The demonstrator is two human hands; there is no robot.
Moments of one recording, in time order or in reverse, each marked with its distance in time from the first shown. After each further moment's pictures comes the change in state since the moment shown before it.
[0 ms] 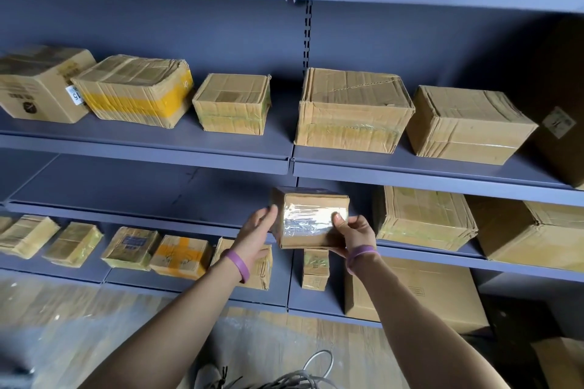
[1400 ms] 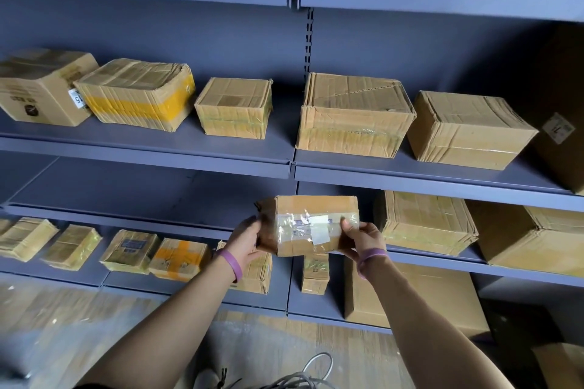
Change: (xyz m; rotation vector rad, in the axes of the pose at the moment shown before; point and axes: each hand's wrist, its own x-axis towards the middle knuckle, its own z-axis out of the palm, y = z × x) left_hand 0.017 -0.005 -0.015 -0.180 0.049 -0.101; right_hand 0.015 -0.004 -0.015 -0.020 0.044 0.040
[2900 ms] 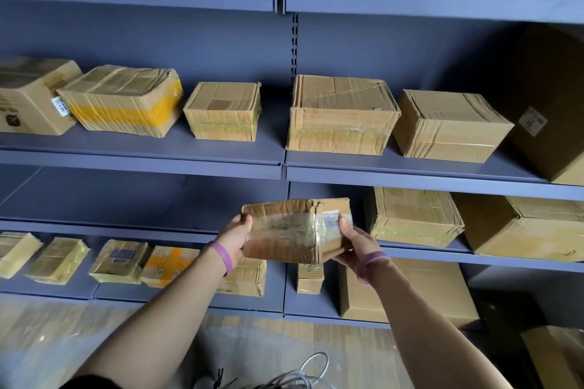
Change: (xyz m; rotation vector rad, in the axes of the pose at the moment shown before) left_hand 0.014 0.011 -0.007 0.212 0.056 -0.038; right_hand -0.014 0.003 -0.015 0.051 -0.189 0.096
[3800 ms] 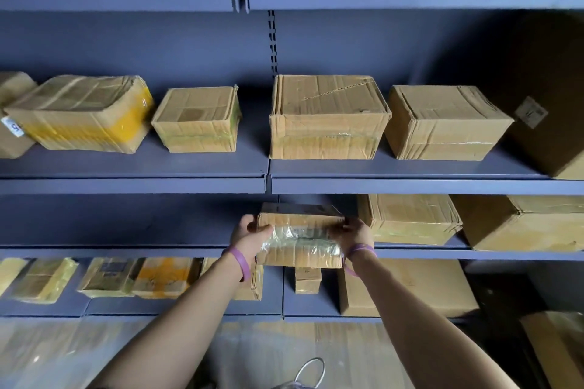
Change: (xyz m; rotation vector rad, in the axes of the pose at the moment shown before) left_hand 0.022 0.015 0.046 0.197 -0.018 0.117; right_hand 0.050 -0.017 0.005 -0.661 0.370 -0.177
